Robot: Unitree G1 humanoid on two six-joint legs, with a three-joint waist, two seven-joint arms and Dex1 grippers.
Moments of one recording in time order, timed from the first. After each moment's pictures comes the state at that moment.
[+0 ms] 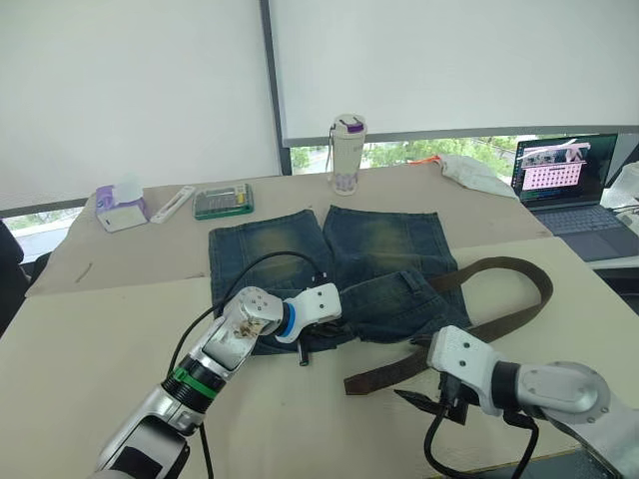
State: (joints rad) left arm -0.59 0.41 -0.44 0.02 0.03 0.51 -1.03; right arm 0.07 -1.00 0.07 -0.79 0.34 0.66 0.68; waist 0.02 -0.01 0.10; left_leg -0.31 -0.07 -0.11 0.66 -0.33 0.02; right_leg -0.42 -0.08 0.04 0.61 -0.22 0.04
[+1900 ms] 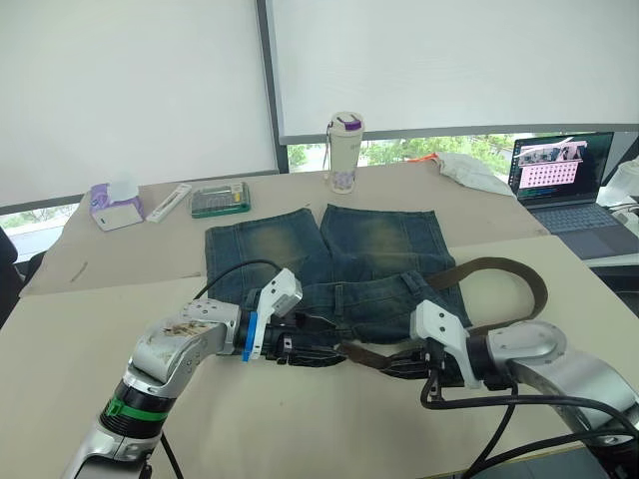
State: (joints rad) left arm -0.44 0.55 -0.18 -0.30 -0.58 0.90 -1.06; right arm -0.22 -0.88 0.16 -0.58 0.46 0.82 0.99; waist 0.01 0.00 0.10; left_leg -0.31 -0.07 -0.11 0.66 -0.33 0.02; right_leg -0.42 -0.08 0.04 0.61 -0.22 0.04
